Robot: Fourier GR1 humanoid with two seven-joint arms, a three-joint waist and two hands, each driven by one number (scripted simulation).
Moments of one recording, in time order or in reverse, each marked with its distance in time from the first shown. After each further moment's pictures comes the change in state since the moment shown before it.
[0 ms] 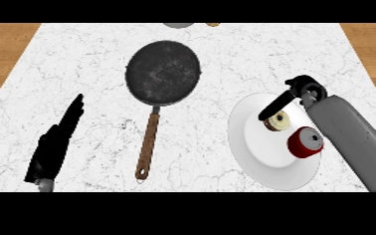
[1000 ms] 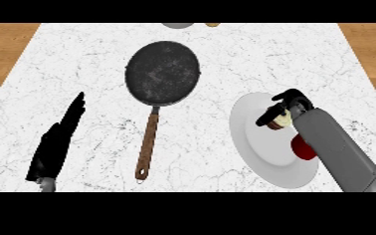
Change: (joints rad) left arm -0.001 -0.050 0.039 -0.026 -0.062 -0.037 0.030; right arm 0.065 0.106 -0.046 0.100 0.141 -0.014 -0.078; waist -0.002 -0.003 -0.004
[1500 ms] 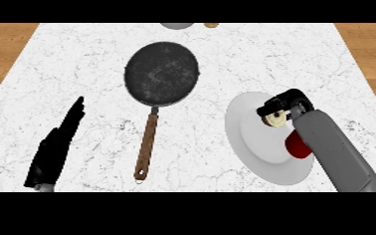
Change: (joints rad) left arm 0.041 -0.026 0.018 -0.034 -0.028 -0.024 0.004; right arm 0.025 0.047 -0.105 0.013 0.070 -0.049 -0.043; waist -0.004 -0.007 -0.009
